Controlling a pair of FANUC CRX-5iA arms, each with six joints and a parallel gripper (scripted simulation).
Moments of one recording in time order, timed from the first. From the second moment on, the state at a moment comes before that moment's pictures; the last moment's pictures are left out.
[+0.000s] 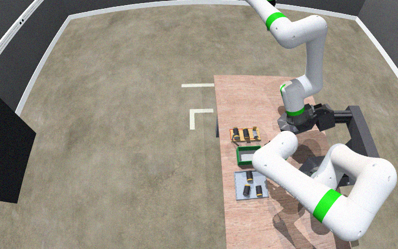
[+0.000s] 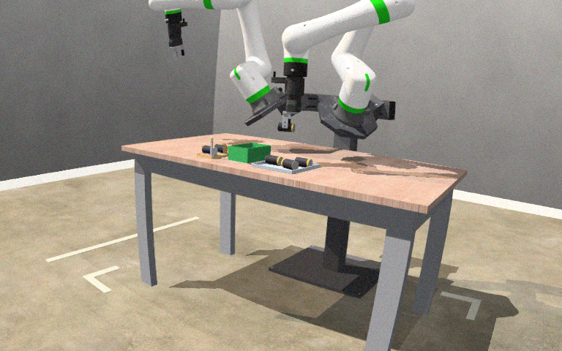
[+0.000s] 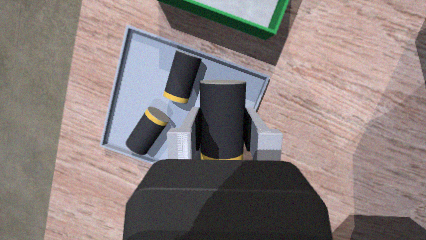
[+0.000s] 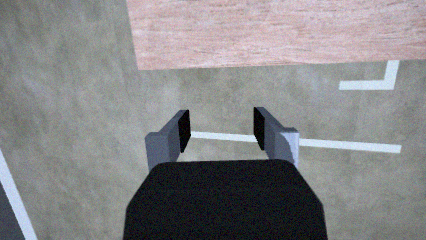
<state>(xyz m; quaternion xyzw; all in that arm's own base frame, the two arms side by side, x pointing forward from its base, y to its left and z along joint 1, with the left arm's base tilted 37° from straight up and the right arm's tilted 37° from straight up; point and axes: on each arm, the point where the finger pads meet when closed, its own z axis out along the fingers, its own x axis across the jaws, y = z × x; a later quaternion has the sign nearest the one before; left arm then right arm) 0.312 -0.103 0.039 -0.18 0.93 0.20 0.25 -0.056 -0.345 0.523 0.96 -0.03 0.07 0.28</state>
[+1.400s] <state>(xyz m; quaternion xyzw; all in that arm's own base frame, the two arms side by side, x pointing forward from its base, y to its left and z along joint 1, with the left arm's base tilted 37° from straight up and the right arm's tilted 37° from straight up) 0.312 -0.107 0.037 -0.03 0.95 0.24 0.21 -0.056 -0.345 0.523 0.96 -0.03 0.07 0.28</state>
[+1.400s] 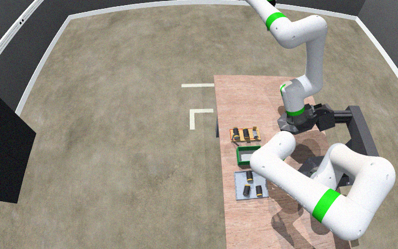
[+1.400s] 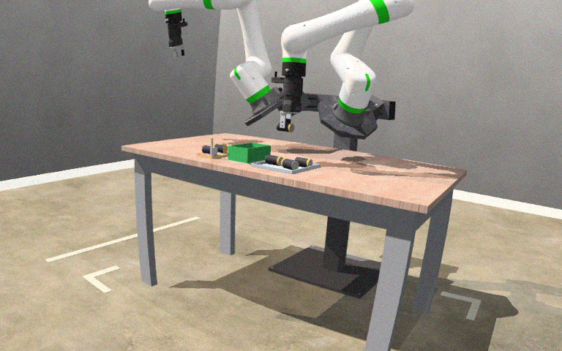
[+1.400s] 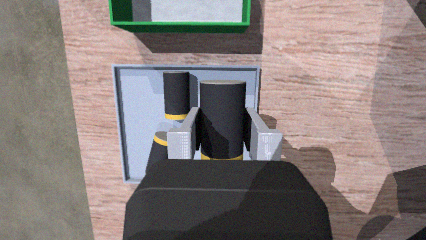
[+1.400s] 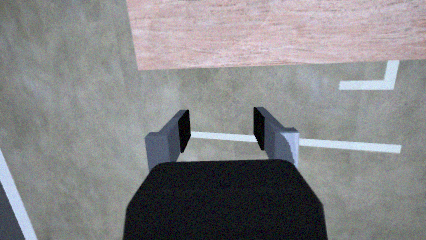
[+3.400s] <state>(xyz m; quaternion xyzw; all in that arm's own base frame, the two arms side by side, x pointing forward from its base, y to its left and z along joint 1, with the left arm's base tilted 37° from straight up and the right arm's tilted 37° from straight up) 0.341 -0.370 -0.100 -0.03 0.95 0.24 0.21 -0.056 -0.345 0.523 0.96 -0.03 0.07 0.28</state>
